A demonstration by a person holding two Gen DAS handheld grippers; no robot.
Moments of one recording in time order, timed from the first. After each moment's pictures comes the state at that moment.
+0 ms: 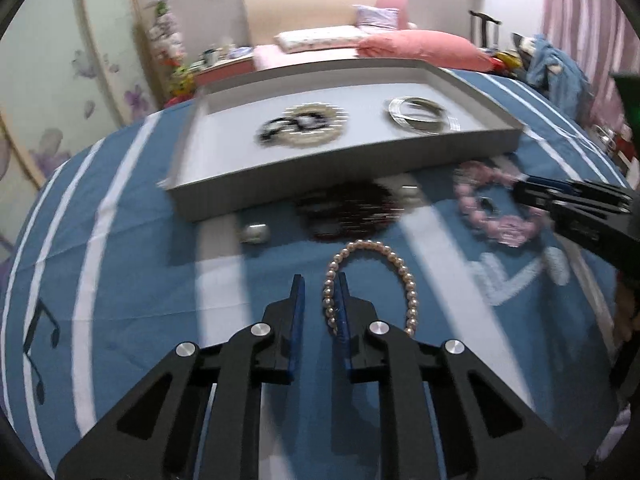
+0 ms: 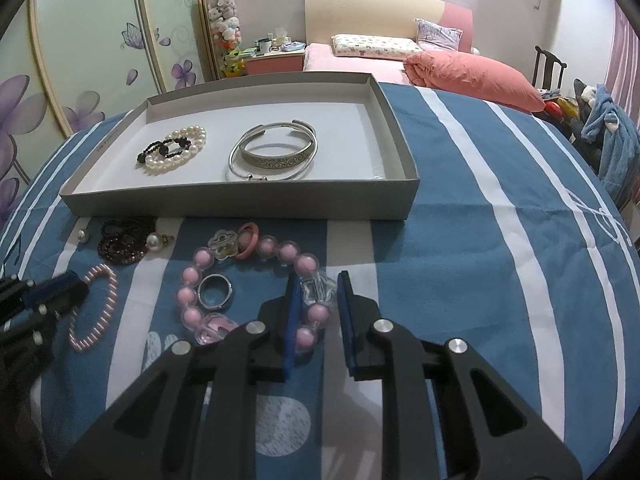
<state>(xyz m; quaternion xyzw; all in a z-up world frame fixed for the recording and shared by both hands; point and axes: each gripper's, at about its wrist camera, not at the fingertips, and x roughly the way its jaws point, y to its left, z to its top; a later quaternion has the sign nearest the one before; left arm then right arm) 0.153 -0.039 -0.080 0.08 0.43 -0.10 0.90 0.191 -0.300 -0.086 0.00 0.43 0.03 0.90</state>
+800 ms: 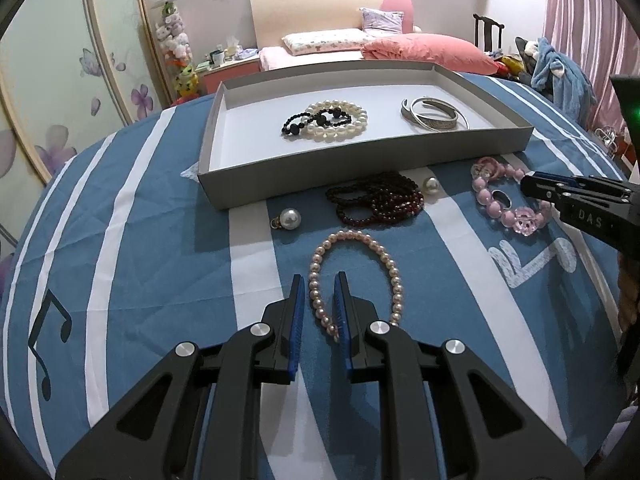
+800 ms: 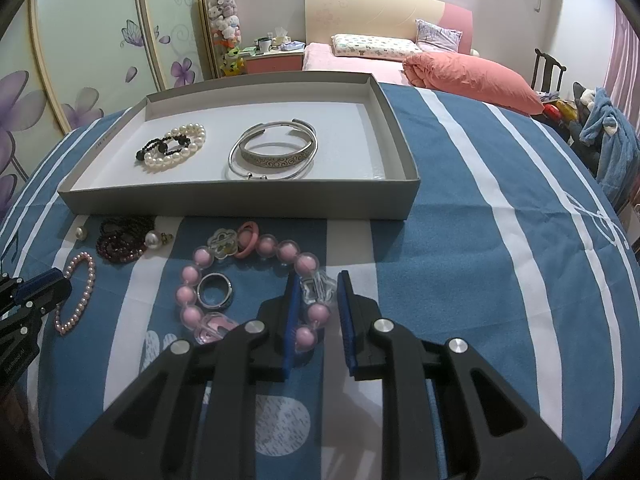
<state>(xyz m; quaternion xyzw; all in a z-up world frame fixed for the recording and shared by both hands) 0.144 -0.029 -0.079 0.08 0.42 -0.10 0.90 0.192 -0.299 -0.086 0.00 0.43 0.03 0.90</state>
